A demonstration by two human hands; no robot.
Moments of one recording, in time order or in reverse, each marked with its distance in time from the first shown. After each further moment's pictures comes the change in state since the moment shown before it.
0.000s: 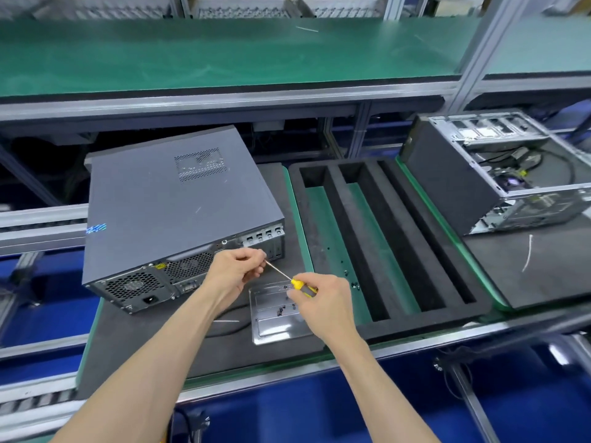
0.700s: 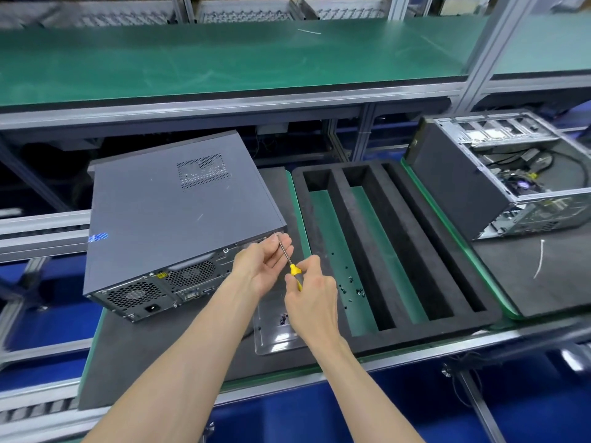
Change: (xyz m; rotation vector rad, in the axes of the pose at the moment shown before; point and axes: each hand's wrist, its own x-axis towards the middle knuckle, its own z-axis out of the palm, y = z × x) left_hand 0.010 0.031 0.061 -0.581 0.135 -0.257; right_hand 0.010 -0.037 0.015 -0.033 0.106 -0.042
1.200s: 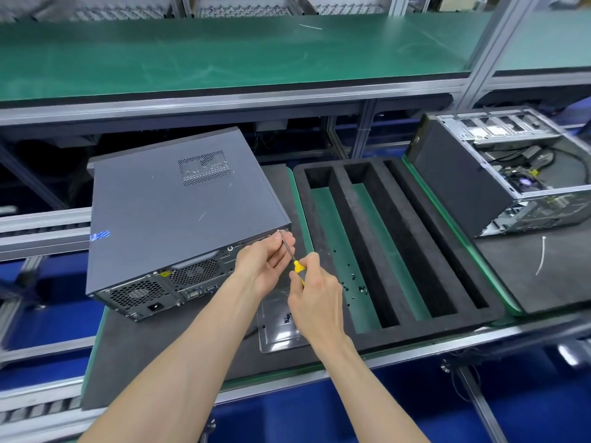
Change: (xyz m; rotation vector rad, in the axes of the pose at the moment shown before) left_hand -0.002 0.002 -0.005 0.077 0.018 0.021; right_hand -0.002 0.001 0.008 -0.203 0.082 -0.147
